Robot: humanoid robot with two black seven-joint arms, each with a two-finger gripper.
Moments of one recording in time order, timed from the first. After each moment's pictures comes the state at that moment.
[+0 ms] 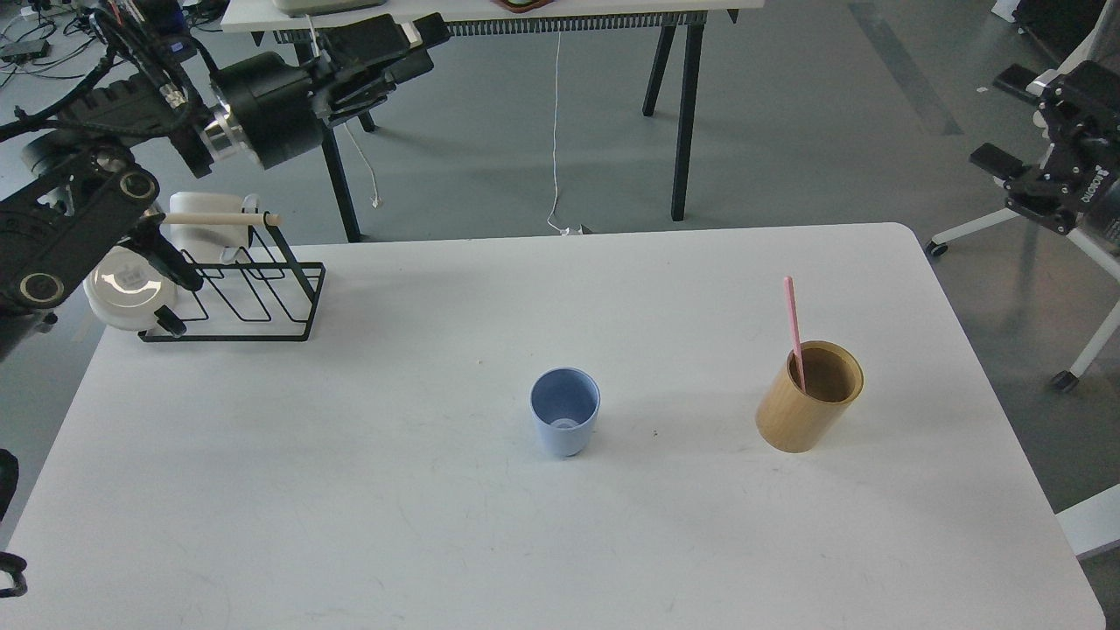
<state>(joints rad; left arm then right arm) -0.89 0.51 -0.87 -0.97 1.24 -0.49 -0.49 0.72 -1.02 0.63 1.13 -0.79 0.49 0.49</state>
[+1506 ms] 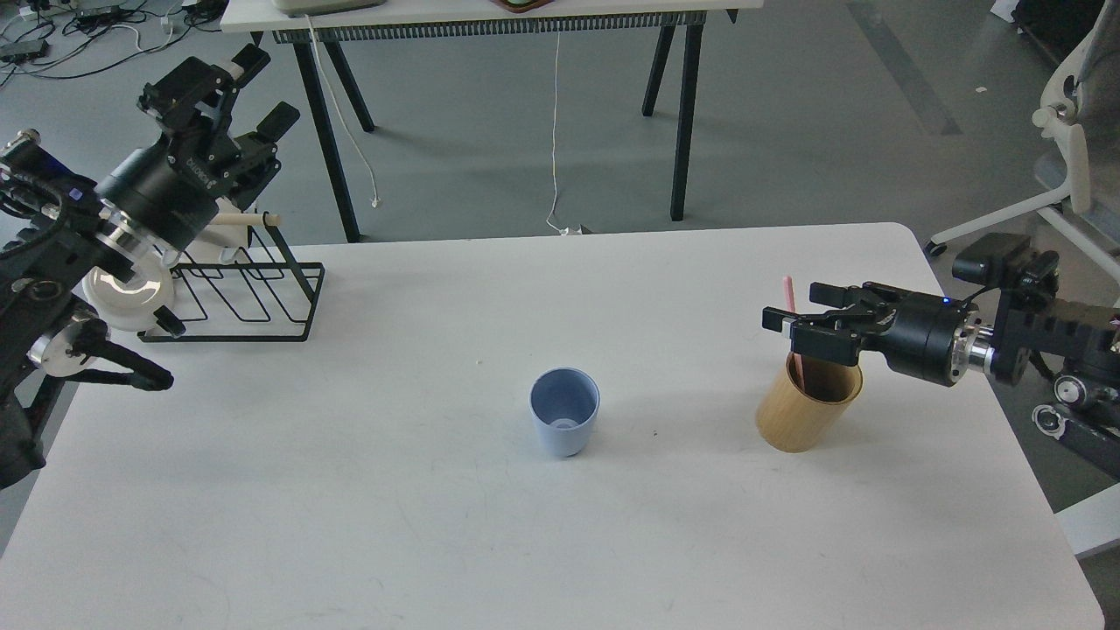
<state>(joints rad) -0.56 0.54 -1.09 -0.96 0.90 -0.49 -0.49 0.69 -0.80 0.41 1.21 -1.69 0.05 0.49</state>
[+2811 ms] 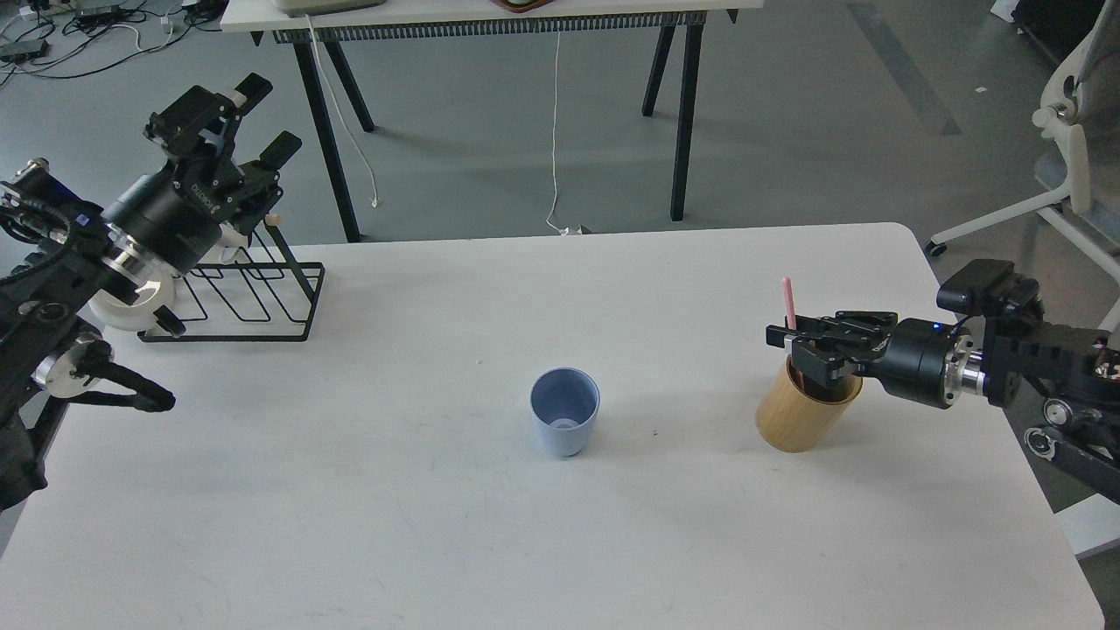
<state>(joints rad) -0.52 0.53 -1.09 -0.96 0.90 -0.49 -0.49 0.69 -0.79 0.34 1.18 -1.73 0.00 0.49</state>
